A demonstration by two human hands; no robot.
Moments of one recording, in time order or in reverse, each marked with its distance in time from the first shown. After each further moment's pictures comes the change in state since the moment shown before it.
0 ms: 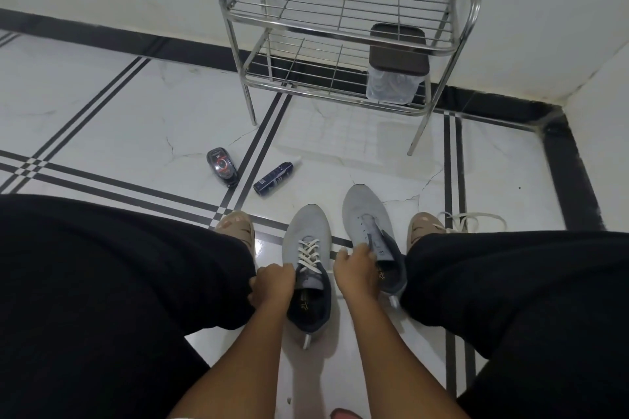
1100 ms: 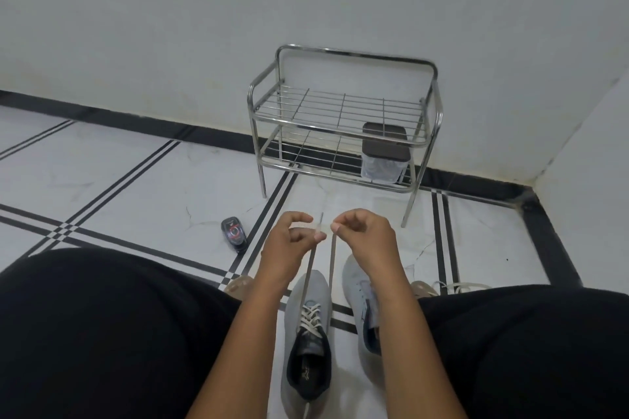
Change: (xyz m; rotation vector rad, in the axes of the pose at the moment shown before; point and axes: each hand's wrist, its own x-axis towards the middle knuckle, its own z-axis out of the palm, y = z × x) left_hand -0.077 0.088 -0.132 -0.774 -0.113 0.763; right_hand -0.059 -0.106 -0.149 0.529 0.004 -0.608
